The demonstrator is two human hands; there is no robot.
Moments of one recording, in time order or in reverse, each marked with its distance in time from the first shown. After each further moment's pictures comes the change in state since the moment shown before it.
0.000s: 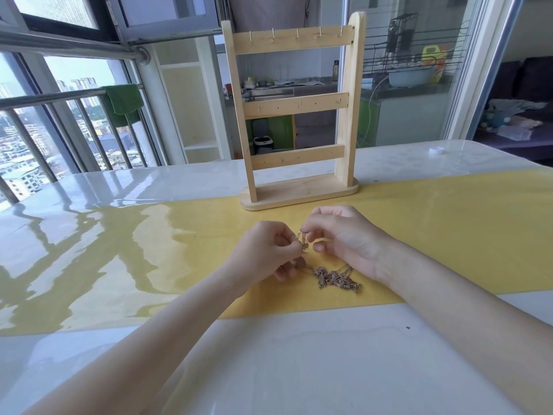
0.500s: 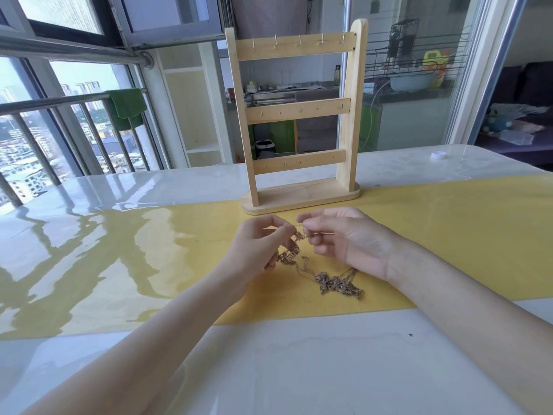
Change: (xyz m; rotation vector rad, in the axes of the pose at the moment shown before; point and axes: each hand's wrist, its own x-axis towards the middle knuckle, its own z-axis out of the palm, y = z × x) left_hand 0.005 -0.003 -0.007 -0.269 0.125 -0.004; right_hand 0.003 -0.003 -0.009 0.179 -0.123 0.043
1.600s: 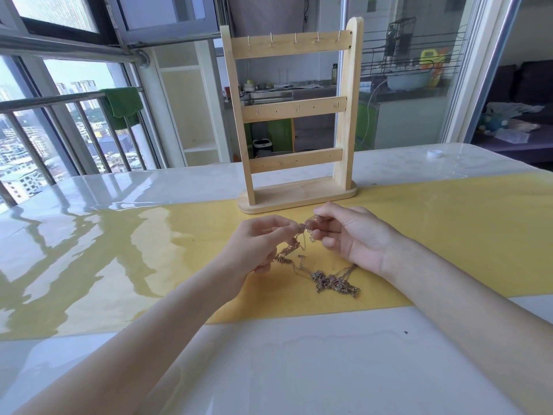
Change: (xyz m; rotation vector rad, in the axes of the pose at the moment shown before) left_hand -0.001 0.002 -0.002 -0.012 -0.107 -0.045; right_hand -0.002 -0.004 -0.002 0.147 0.215 0.066
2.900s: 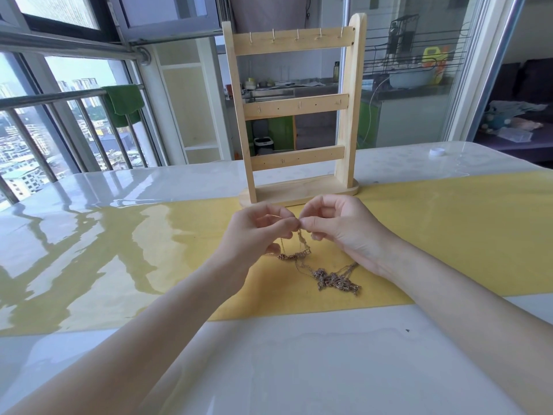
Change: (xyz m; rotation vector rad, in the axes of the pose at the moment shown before) left_hand 0.001 0.002 0.000 -0.086 0.090 0.139; right_hand 0.003 0.007 0.001 -0.422 -0.139 -0.359
